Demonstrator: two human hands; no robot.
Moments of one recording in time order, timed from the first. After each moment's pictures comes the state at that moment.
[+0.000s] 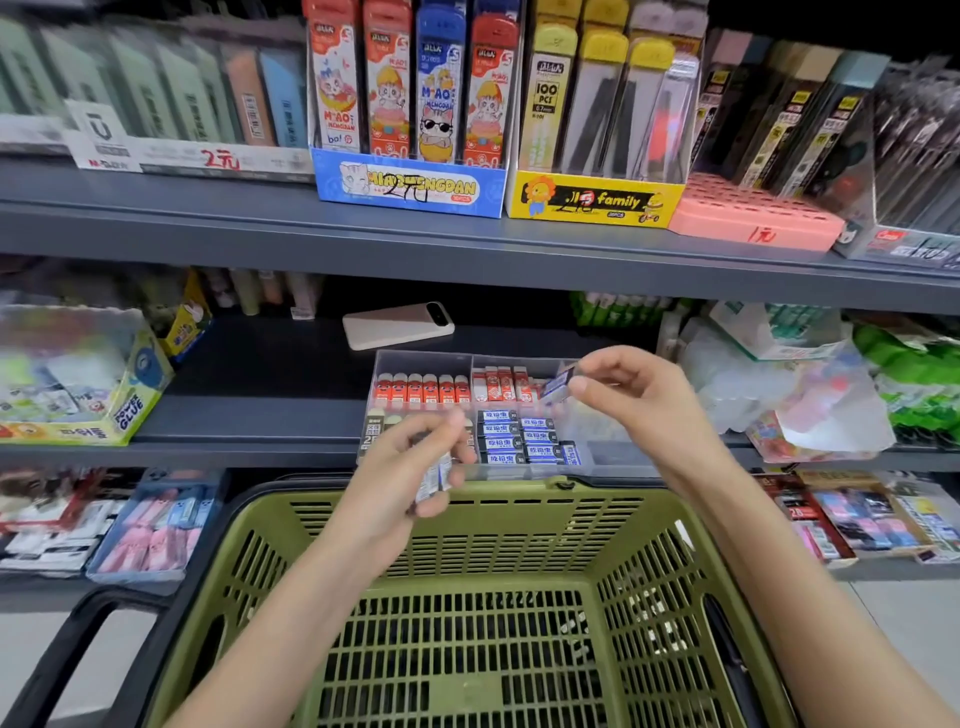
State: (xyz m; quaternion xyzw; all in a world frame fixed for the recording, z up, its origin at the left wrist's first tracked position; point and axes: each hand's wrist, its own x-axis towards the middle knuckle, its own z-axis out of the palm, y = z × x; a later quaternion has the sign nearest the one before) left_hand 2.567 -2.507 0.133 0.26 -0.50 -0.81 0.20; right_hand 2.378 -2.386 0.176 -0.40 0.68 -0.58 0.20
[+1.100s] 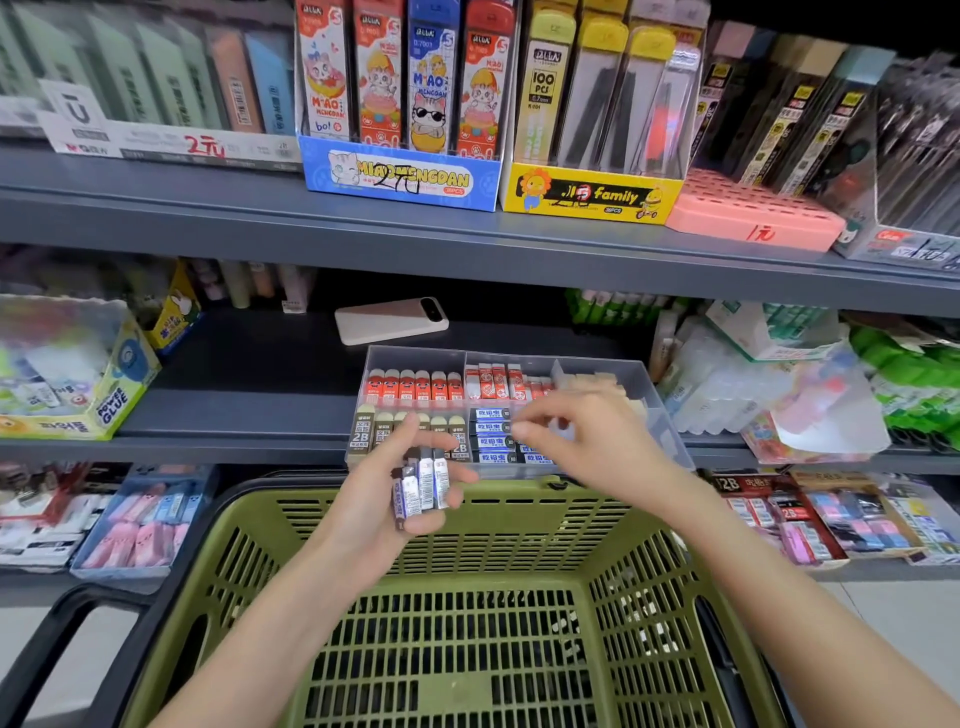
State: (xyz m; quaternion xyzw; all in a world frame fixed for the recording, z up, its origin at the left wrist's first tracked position) left_hand 2.571 -2.504 0.123 0.28 -0.38 -0.87 0.17; right_hand 2.392 -2.399 0.161 -0.58 0.78 -0.24 0.01
